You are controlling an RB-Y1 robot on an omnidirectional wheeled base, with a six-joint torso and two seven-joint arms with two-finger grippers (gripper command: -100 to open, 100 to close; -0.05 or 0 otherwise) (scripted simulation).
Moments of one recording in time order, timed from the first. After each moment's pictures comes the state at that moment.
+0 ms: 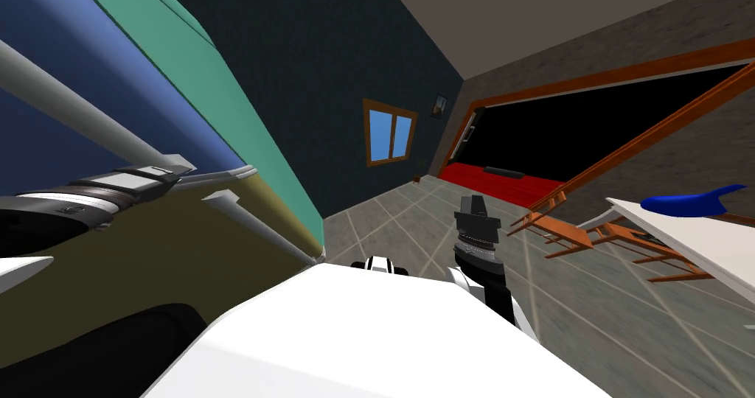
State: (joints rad) left arm 1.15 0.94 1.15 -1.98 0.60 0.06 -0.06; right arm 0.54 -0.01 -0.07 -2.32 0.05 -0.61 0.04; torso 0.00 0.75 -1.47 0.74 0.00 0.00
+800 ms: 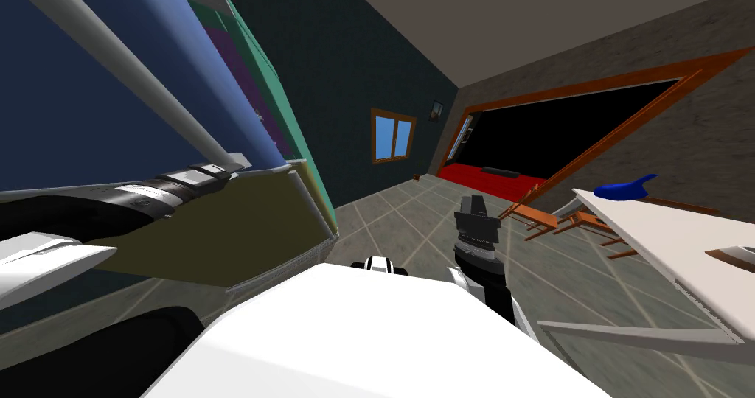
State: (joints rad) left arm 1.21 0.98 1.14 -2.19 0.66 -0.02 -0.06; right arm 0.54 -0.01 -0.07 -2.32 0.05 -0.61 0.04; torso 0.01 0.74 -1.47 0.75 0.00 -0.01
